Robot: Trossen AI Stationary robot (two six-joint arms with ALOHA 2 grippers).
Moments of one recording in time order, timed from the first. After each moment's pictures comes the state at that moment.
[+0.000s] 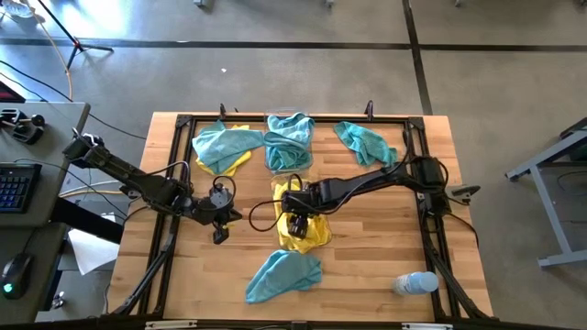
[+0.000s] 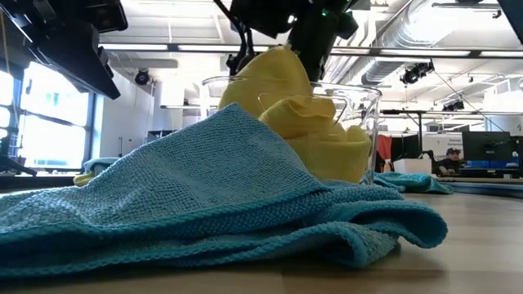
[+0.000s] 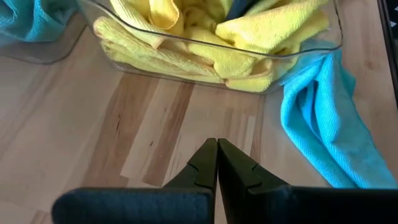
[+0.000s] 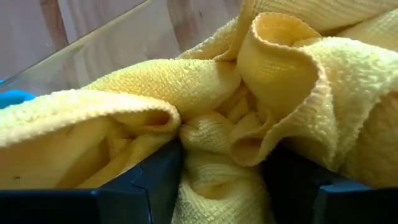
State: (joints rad) left arm -0.43 0.98 0.59 -0.44 -0.34 -0.62; right arm 0.11 2.05 1.50 -0.62 0.05 0.40
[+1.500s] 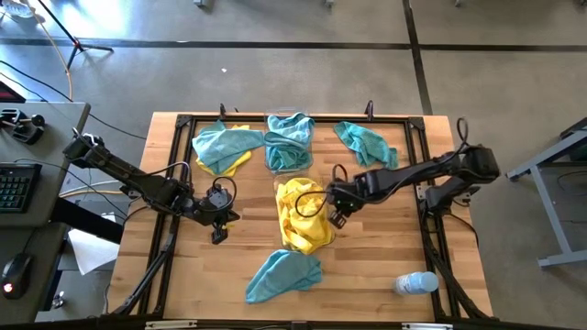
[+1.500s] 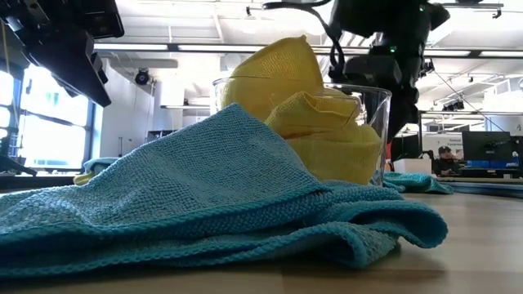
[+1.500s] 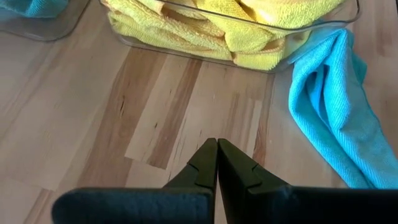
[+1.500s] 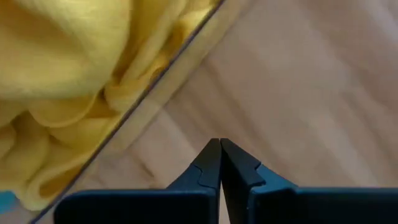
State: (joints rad) left arm -0.43 0.98 0.59 -0.50 -0.32 -0.66; right arm 0.08 1.57 1.00 -0.68 0.04 0.74
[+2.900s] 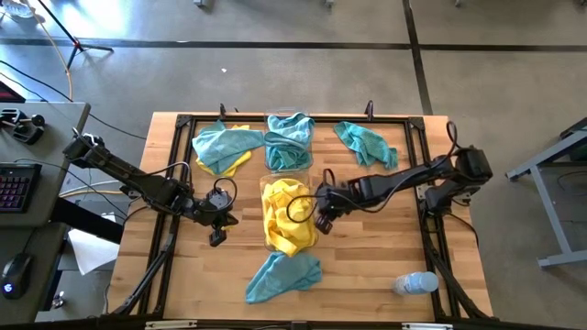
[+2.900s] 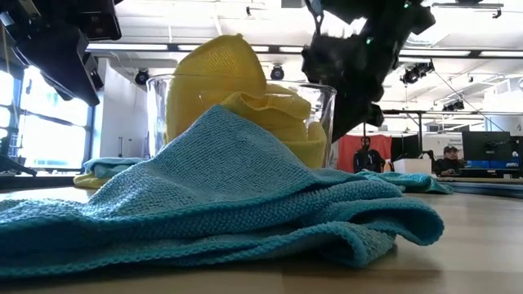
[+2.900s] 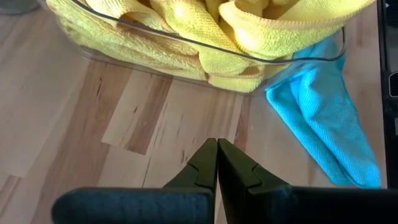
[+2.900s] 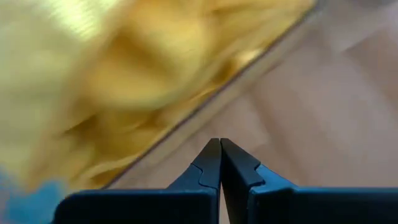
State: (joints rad) left arm -0.43 0.98 0.59 -0.50 -0.24 -0.70; right arm 0.13 1.64 1.03 -0.42 0.08 0.68
